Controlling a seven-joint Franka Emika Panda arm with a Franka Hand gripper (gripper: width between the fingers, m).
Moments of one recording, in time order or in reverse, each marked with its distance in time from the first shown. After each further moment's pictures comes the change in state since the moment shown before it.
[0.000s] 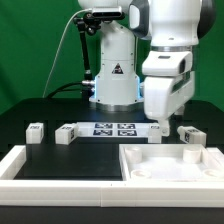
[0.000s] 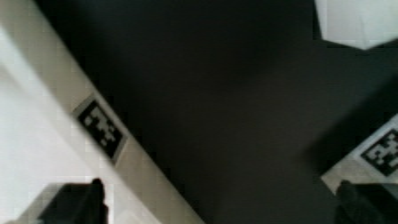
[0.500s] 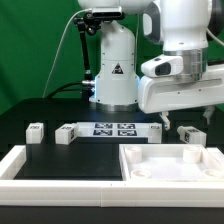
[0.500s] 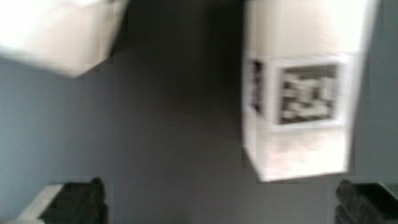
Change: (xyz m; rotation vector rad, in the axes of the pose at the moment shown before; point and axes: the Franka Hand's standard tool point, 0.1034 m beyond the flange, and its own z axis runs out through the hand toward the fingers) arm 0.010 -0.053 0.009 0.037 0.016 0.736
